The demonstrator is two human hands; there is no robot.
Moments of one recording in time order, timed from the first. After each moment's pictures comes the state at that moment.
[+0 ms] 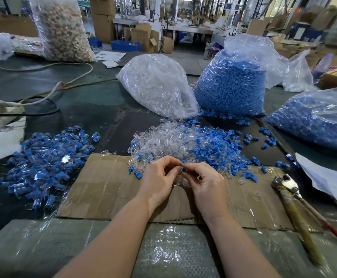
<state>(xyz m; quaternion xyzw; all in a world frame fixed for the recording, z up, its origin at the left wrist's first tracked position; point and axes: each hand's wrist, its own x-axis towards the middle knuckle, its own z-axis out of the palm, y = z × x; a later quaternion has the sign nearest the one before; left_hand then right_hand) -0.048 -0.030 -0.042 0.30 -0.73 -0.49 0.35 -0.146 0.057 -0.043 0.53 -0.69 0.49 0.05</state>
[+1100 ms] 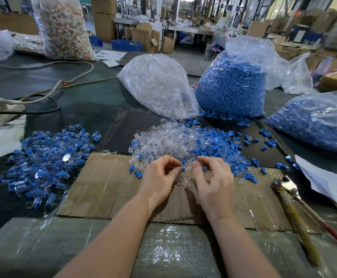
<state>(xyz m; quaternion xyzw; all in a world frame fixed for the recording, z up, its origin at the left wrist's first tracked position) -0.049 -0.029 -0.040 0.31 -0.72 -0.52 0.35 -0.145 0.060 -0.033 0.44 -0.74 0.49 0.10</state>
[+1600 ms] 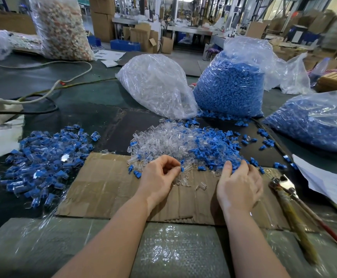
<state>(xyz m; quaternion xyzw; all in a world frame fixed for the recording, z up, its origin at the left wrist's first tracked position) -0.047 -0.029 -0.040 0.31 -0.73 -0.50 0.34 -0.176 0.071 -0.032 0.18 -0.92 0.33 0.05</state>
